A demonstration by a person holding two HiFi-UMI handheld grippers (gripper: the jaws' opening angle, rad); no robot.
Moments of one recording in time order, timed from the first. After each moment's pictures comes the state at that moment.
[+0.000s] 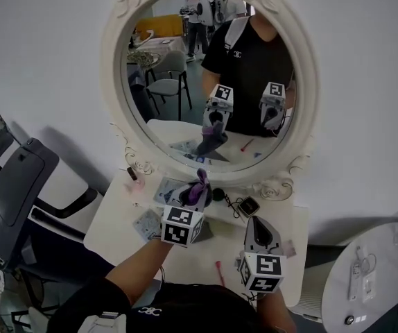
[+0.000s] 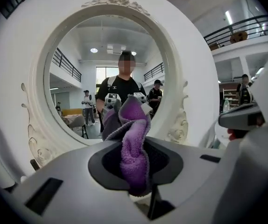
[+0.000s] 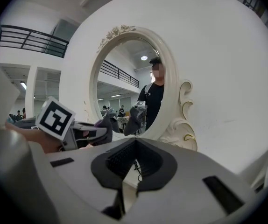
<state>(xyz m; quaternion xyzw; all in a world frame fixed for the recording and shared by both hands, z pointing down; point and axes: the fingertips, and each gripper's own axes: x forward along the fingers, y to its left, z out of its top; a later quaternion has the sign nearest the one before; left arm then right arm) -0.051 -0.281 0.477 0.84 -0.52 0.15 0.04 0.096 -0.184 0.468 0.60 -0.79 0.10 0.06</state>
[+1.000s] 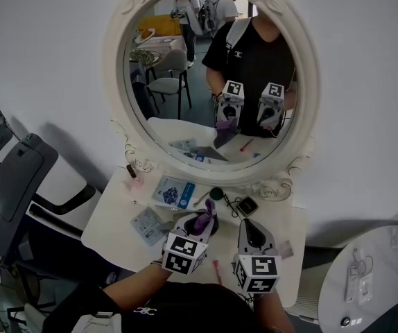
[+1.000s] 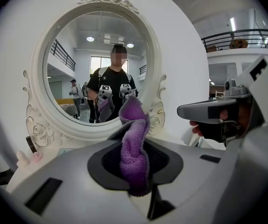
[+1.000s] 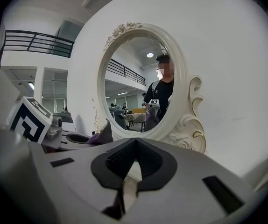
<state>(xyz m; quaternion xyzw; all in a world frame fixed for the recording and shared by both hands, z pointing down) -0.022 -0.198 0.514 0.86 -0.47 0.18 0.10 0.076 -0.177 0.476 0.56 -0.82 0.10 0.07</state>
